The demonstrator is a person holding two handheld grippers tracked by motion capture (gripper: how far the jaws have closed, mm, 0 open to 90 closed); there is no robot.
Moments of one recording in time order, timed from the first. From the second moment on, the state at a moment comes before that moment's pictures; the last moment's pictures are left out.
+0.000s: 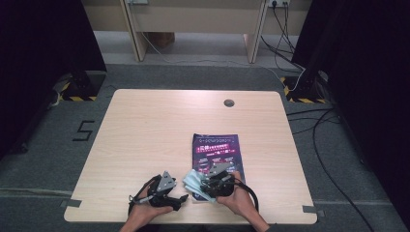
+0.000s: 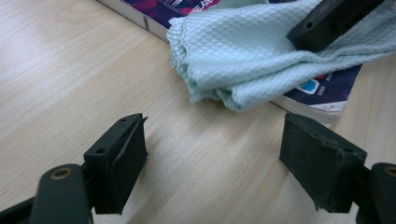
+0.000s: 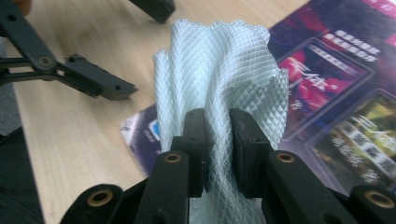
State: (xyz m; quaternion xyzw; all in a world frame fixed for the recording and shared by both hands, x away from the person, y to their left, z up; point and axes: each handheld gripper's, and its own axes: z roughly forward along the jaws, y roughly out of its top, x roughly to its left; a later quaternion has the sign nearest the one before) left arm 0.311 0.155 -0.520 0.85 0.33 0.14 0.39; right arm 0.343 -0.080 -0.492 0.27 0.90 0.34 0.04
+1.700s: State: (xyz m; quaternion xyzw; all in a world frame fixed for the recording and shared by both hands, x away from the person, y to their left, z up) left arm 0.312 0.156 -0.522 0.85 0.34 0.14 0.39; right arm 0.340 -0.103 -0.492 0.29 0.89 0.34 0.04
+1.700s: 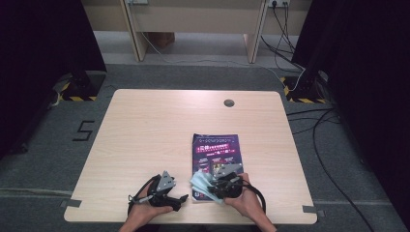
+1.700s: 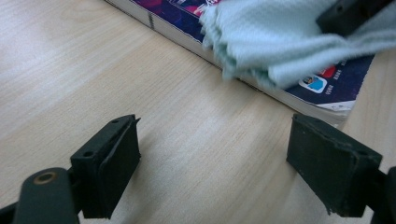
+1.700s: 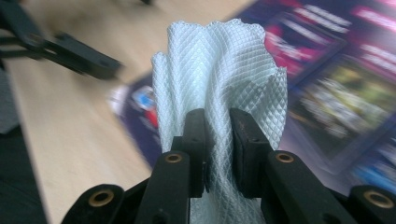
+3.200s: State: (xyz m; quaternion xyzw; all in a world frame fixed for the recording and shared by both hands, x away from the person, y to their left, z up) left arm 0.326 0.182 -0.521 0.84 0.36 0.15 0.38; right arm 0.324 -0.080 -0.495 0.26 0.90 0.36 0.00
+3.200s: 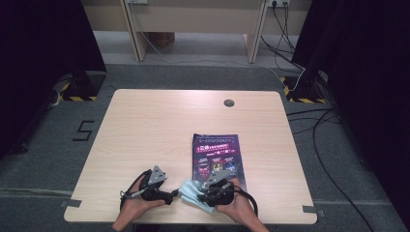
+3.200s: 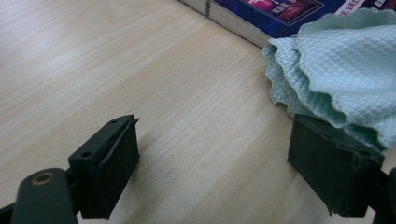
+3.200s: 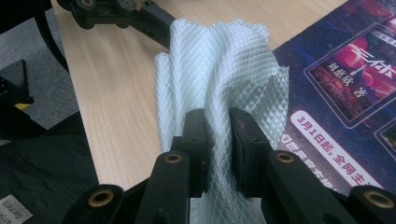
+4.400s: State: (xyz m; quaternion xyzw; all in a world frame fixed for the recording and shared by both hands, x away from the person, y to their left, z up) left arm 0.325 0.182 -0.521 0.84 0.37 0.15 0.38; right arm 0.329 -0.164 -0.489 0.34 0.88 0.33 0.04
